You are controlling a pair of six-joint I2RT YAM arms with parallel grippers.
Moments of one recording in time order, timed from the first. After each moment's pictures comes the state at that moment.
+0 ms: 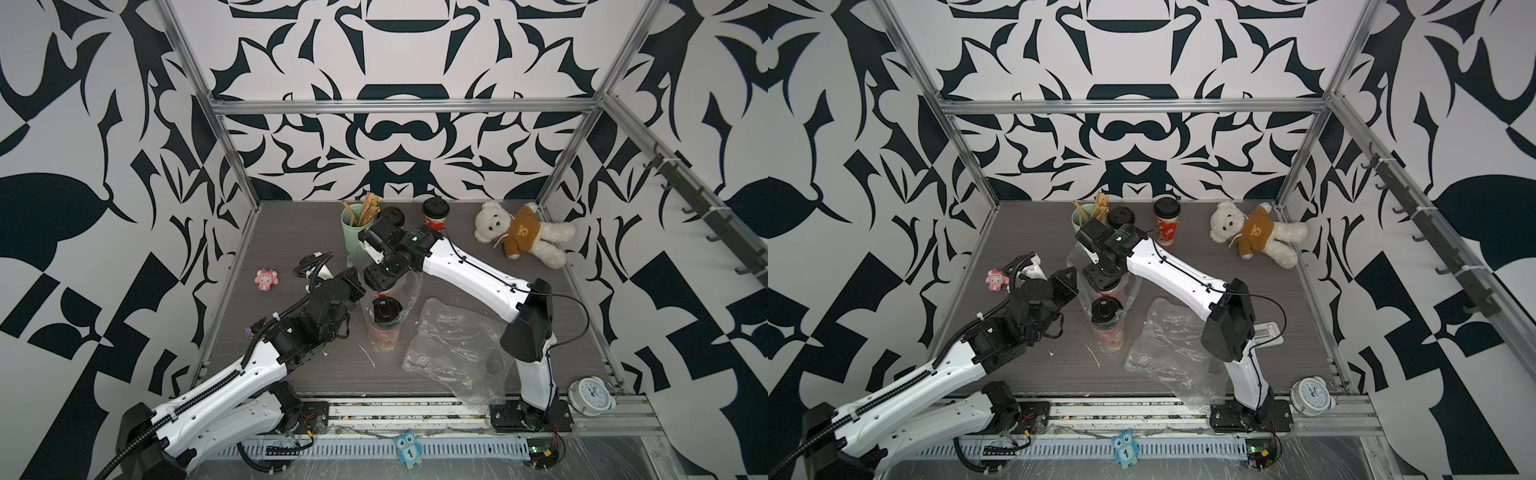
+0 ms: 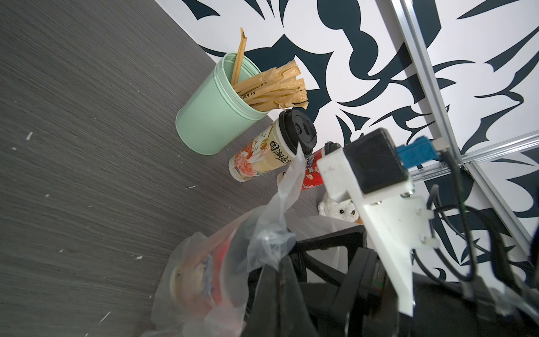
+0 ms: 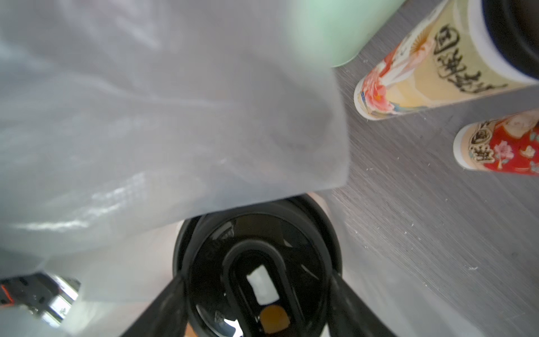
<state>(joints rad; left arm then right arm) -0.85 0.88 0.70 -0.17 -0.53 -1.10 0.92 2.02 2.03 -1.13 0.07 0.18</state>
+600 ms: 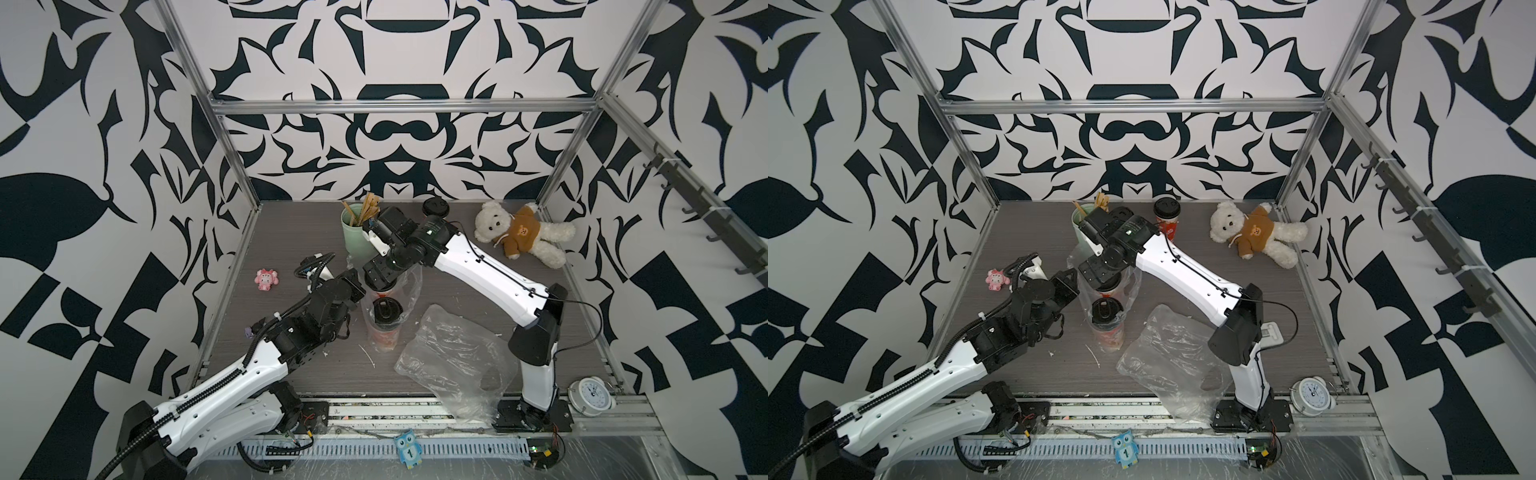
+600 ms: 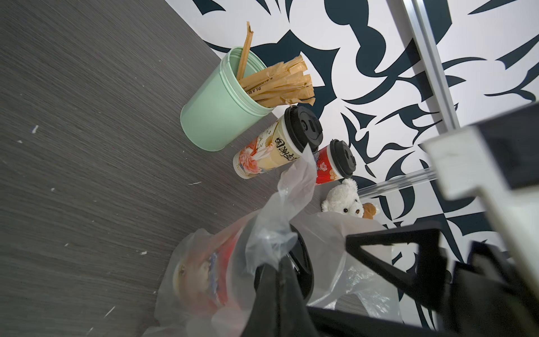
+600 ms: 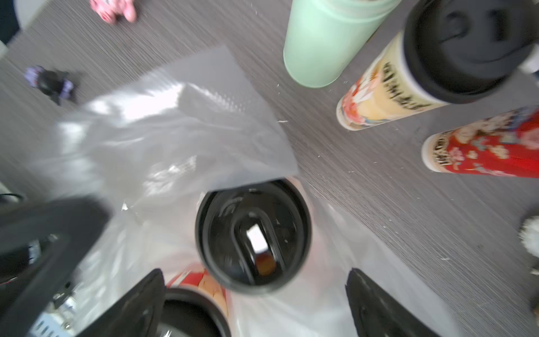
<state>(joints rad) -0.85 0.89 0.69 -0.18 -0.53 -1.11 0.92 1.92 2.11 -1.21 0.08 0.18</state>
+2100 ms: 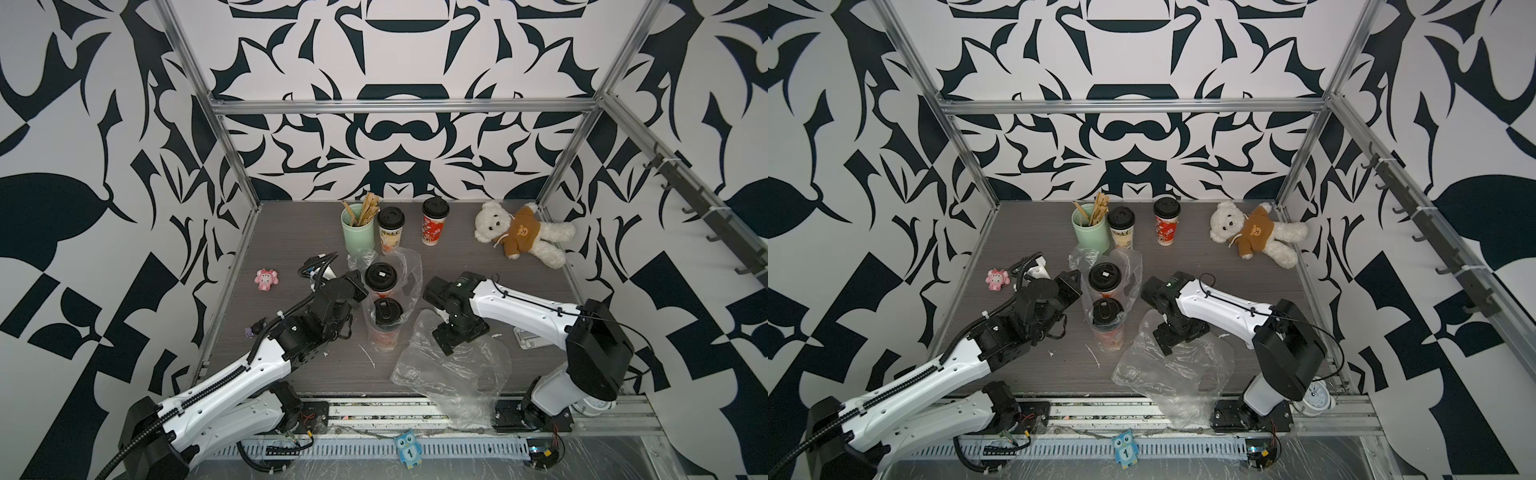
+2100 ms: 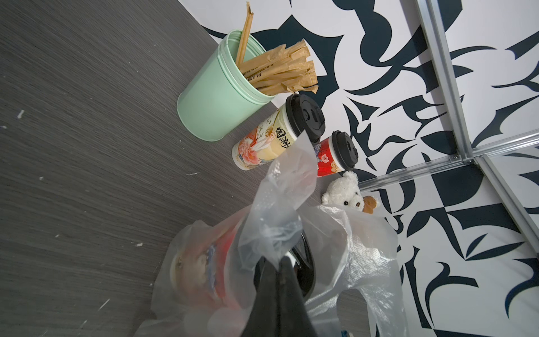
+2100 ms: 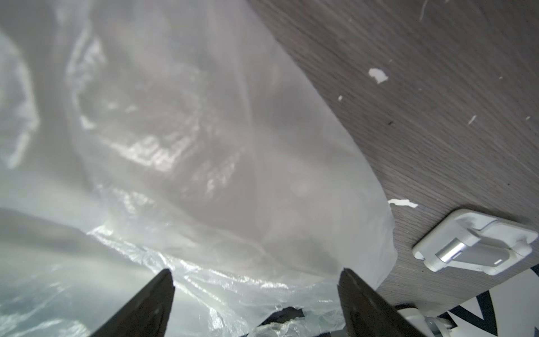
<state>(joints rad) -0.85 0.92 0.69 -0.17 -0.50 -1.13 0.81 1.59 1.08 -1.20 0.02 0.37</state>
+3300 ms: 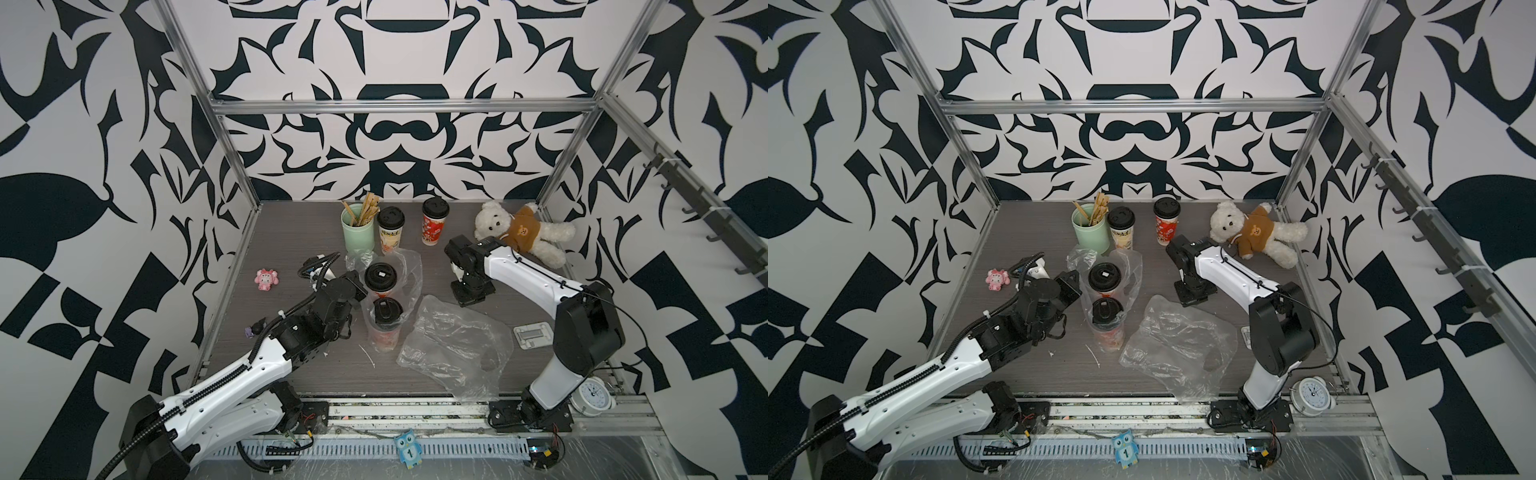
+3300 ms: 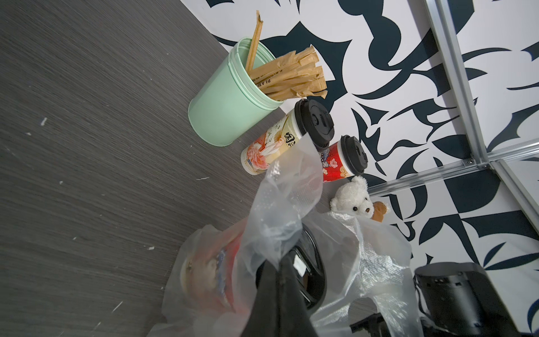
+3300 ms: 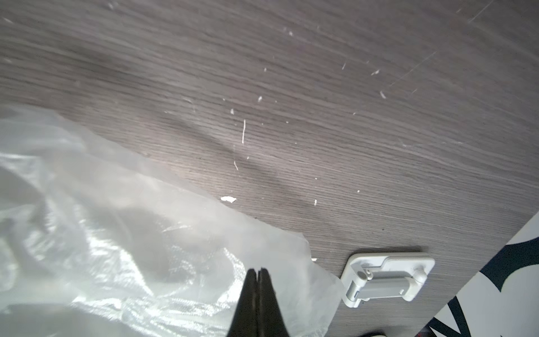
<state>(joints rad) -0.85 0.93 0.69 -0.19 -0.53 -1.13 0.50 1.66 1.31 -1.18 0.11 0.23</state>
